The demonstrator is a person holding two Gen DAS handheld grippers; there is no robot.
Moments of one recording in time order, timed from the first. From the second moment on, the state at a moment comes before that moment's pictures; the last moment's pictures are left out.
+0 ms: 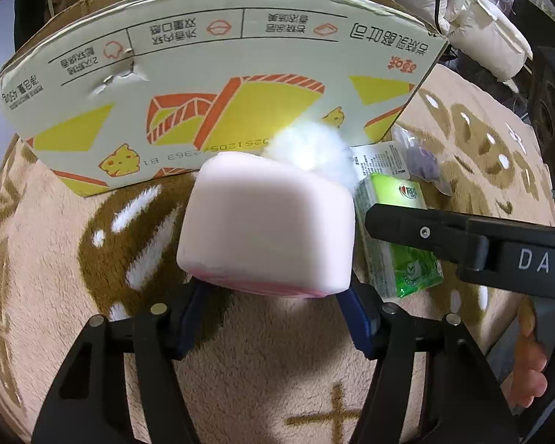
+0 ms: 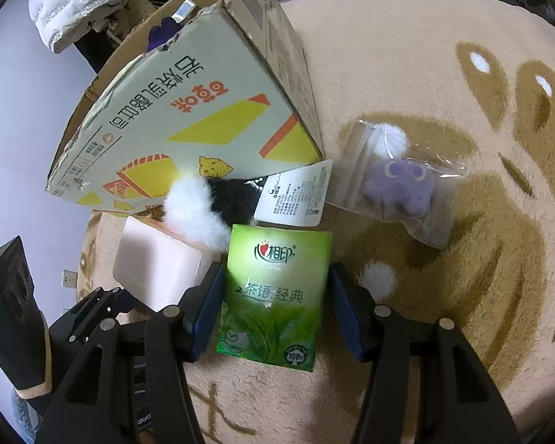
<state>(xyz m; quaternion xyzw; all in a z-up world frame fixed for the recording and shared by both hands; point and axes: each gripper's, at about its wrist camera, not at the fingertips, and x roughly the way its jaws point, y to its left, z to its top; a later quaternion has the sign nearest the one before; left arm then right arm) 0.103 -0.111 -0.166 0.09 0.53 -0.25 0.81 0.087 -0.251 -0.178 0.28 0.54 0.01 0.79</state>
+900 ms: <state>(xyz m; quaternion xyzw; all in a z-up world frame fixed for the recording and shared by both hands) 0.080 -0.118 -0.148 0.12 0.48 -0.25 0.83 0.085 -0.248 -0.161 0.24 0.51 -0.01 0.82</state>
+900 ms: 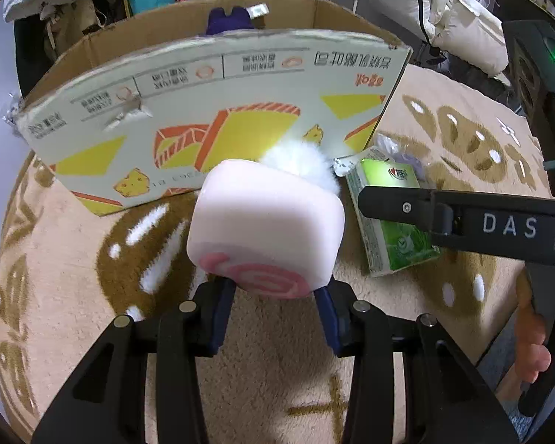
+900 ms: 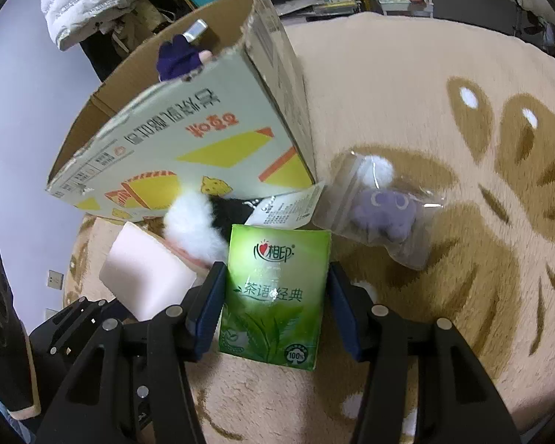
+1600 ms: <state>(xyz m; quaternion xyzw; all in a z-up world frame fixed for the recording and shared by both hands) 0.054 -0.073 -0.078 0.09 0.38 -0.19 0.90 0.053 -0.247 -0.102 0.21 0.42 0.01 0.88</state>
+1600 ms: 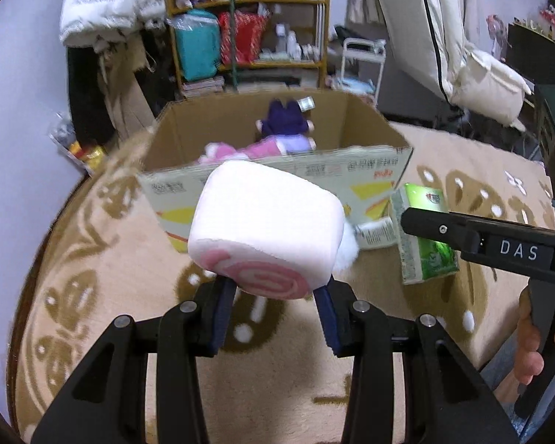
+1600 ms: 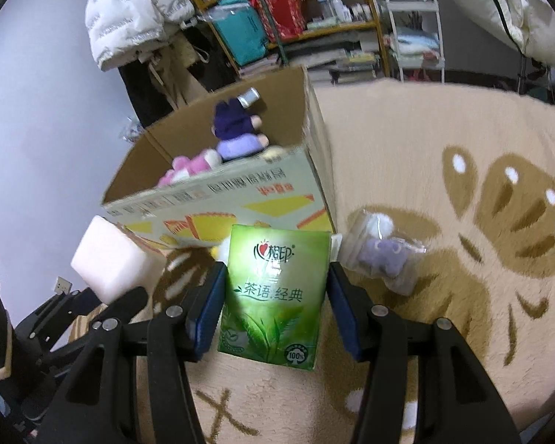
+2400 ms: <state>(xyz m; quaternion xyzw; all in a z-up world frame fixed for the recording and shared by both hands) 0.036 -0.043 -0.005 0.07 0.21 -0.10 0.97 0.031 -0.205 -0.006 0.08 0.21 -0.01 0.97</state>
